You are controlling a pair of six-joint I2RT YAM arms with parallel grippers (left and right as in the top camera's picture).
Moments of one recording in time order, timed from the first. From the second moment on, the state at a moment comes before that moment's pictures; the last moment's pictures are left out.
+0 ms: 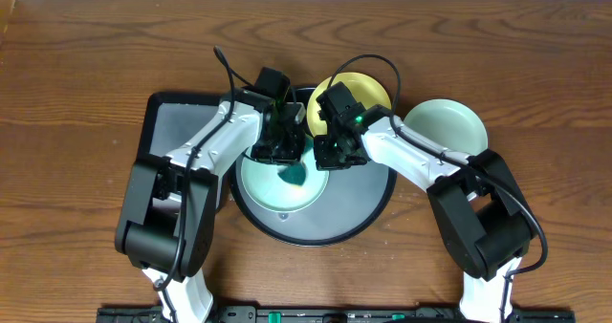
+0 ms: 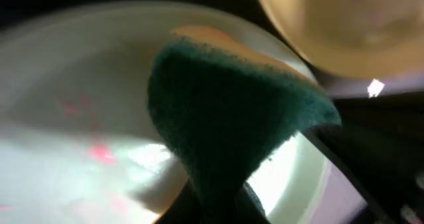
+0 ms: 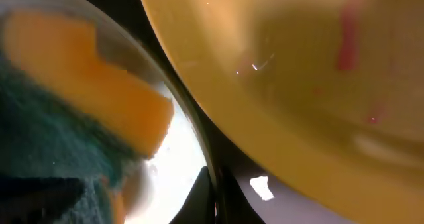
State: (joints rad) left arm -0.34 1.91 1.26 -0.81 0.35 -0.17; right arm 0.60 2.02 1.33 -0.61 -0.23 0.50
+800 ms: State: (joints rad) left arm -0.34 1.91 1.26 -0.90 0.35 -0.22; right arm 0.61 2.02 1.33 -0.60 -0.25 0.50
